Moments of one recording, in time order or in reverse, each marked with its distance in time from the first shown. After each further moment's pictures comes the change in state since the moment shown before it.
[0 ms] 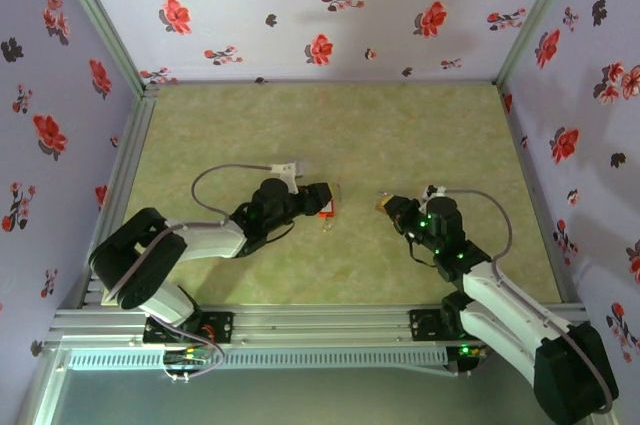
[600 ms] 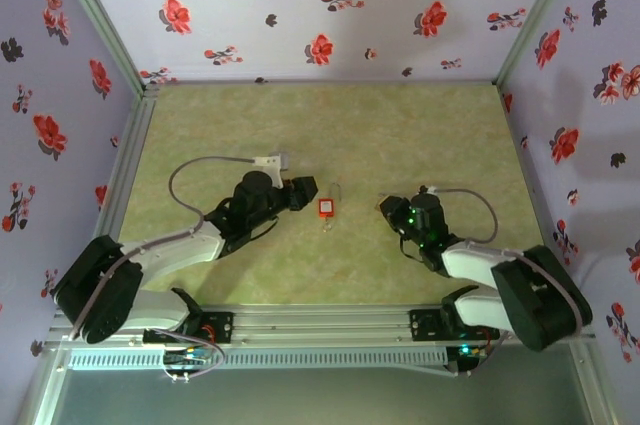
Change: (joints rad) left arm 0.057 -0.237 0.015 -0.274 -0.028 0.107; right arm 0.009 0.470 -0.032 0.410 0.115 -0.054
